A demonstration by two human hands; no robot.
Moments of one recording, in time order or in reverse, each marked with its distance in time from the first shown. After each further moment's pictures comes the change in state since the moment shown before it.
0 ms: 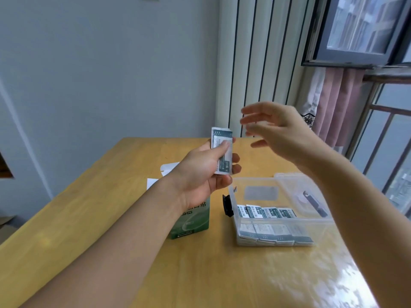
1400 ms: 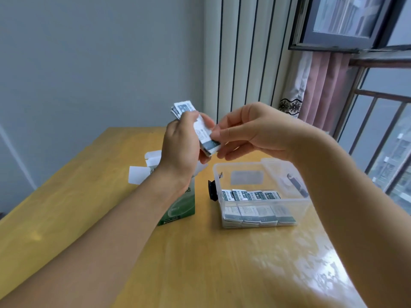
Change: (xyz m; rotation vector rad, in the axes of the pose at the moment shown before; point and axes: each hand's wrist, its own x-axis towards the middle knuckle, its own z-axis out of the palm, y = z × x) left_hand -0.004 -0.005 0.014 0.201 0.234 0.416; right_hand -0.013 -0.012 -0.002 0.206 -0.428 0.274
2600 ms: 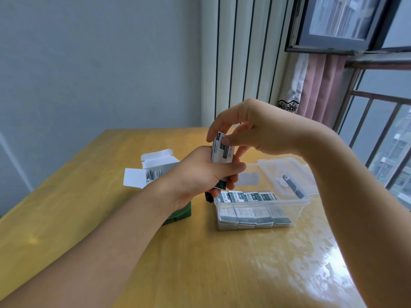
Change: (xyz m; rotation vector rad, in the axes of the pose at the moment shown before) left_hand -0.012 -0.015 0.005 0.313 -0.485 -0.206; right_hand -0.010 -0.007 -0.014 -0.530 -0.023 -0.228
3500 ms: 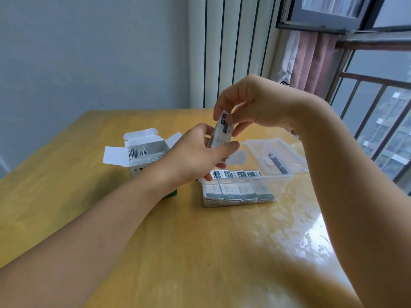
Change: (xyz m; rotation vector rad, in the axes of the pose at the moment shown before) left_hand 0.006 -0.009 0.018 0.228 0.122 -0.015; right_hand -0.006 0.026 -0.010 0.042 0.026 0.138
